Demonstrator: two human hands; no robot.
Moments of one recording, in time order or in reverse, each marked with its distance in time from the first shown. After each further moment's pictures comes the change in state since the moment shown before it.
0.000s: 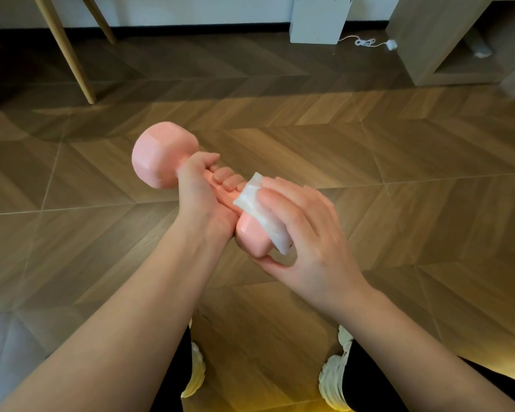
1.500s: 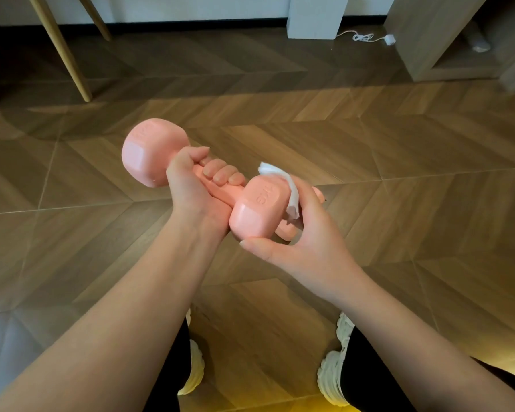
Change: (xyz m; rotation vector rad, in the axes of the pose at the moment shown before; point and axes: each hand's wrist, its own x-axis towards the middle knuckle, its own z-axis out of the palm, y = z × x) left_hand 0.002 0.001 -0.003 -0.062 -0.051 -0.006; right_hand 0.011 -0.011 -0.015 0.688 -0.195 0.619
